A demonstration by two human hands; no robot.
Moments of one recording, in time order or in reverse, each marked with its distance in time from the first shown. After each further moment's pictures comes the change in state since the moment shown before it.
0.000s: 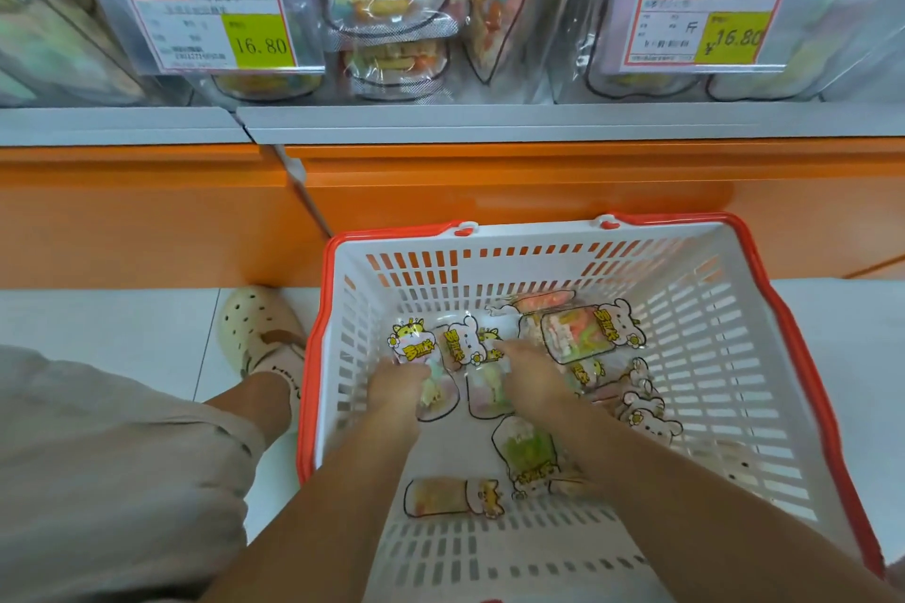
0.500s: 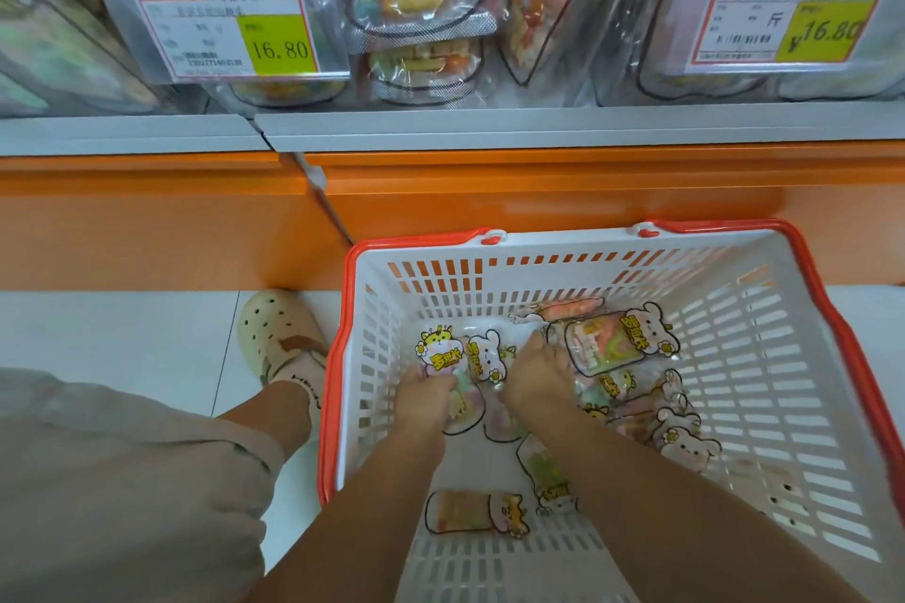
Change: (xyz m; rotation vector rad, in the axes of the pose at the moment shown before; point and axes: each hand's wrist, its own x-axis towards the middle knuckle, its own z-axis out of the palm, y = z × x) left_hand -0.021 0.002 0.003 -0.043 0.006 0.084; right_hand 0.038 -0.023 0.032 -0.228 0.215 0.296
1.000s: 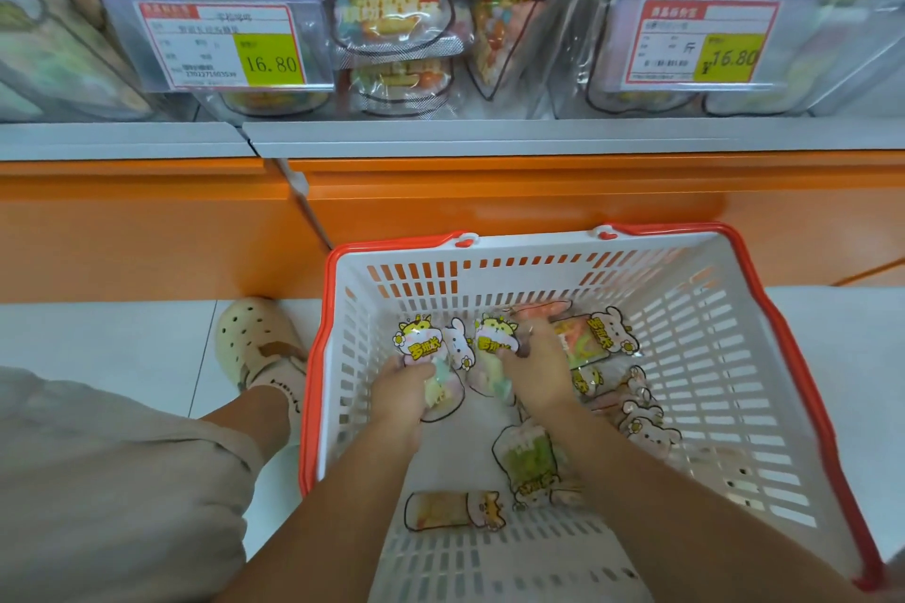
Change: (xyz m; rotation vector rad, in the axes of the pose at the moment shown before) left_hand -0.001 0.007 -0.002 -0.053 -0.106 0.068; right_hand -0.024 0.031 -0.043 0.754 0.104 -0.135
